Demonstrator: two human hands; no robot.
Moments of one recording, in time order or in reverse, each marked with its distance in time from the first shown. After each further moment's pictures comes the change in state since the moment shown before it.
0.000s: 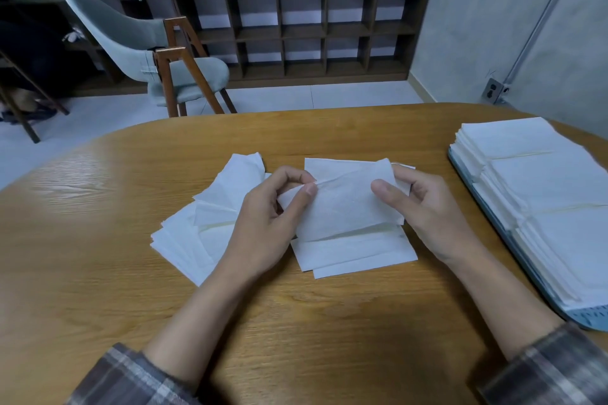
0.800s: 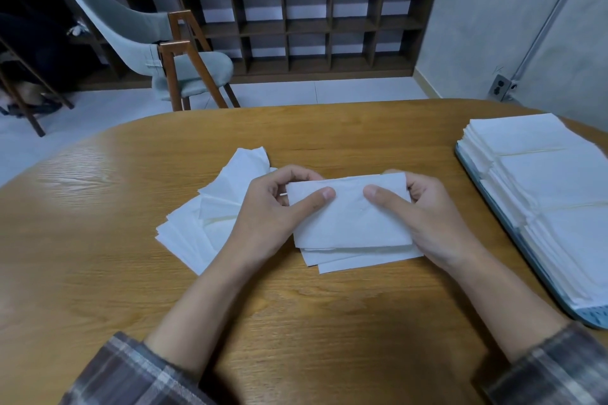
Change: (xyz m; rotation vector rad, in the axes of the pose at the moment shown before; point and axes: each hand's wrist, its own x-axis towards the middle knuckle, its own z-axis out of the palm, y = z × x) left_hand 0.003 0.007 -0.003 -0.197 -0.023 -0.179; right_hand -0.005 -0.004 0.016 0.057 0.043 0.152
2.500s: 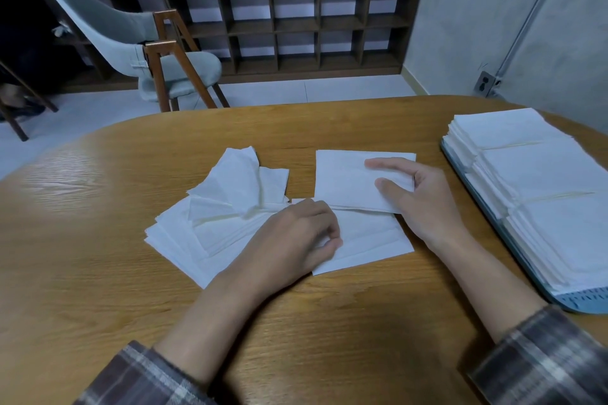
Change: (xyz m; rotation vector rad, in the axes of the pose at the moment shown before) left_hand -0.009 -0.030 0.016 0.853 -0.347 0.435; right_hand 0.015 0.022 -0.022 -0.284 0.243 -0.094
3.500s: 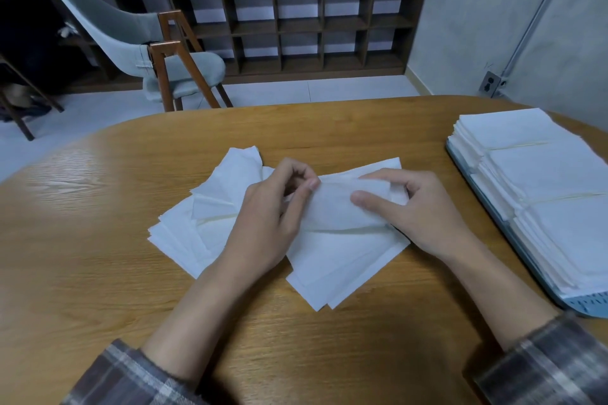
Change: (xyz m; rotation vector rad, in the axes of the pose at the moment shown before) left_hand 0.003 0.010 -0.033 -0.395 0.367 -0.191; right_hand -0.012 -0.017 0.004 0.063 -0.226 -0.057
